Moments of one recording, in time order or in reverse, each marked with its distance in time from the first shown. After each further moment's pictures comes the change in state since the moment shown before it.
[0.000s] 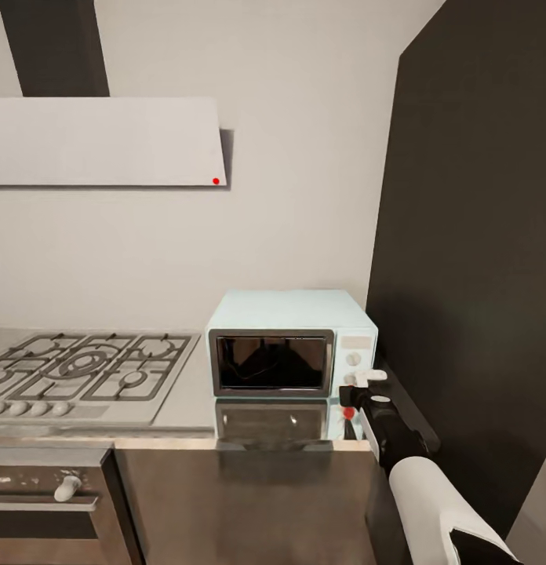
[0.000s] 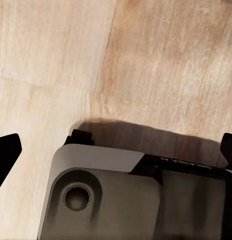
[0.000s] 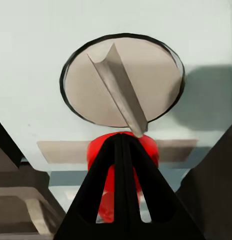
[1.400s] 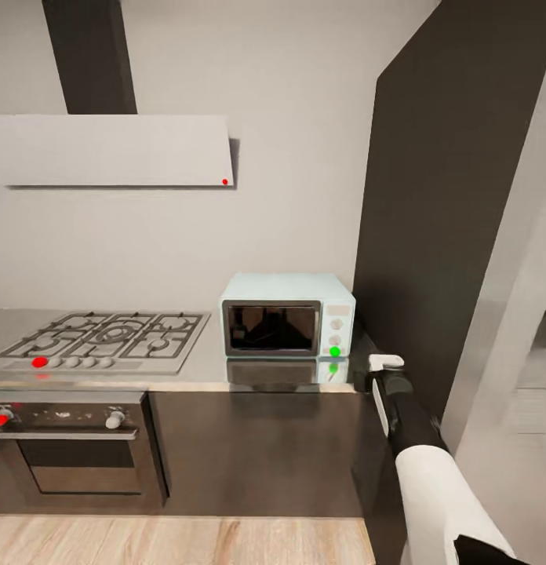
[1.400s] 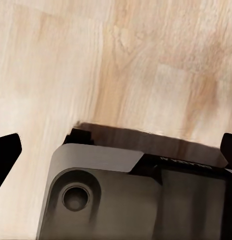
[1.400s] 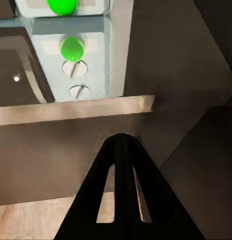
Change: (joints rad) left arm 0.000 -0.003 0.000 0.000 0.000 -0.001 0.001; right arm -0.008 0.007 -0.006 -0.279 0.021 0.422 0.005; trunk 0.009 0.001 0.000
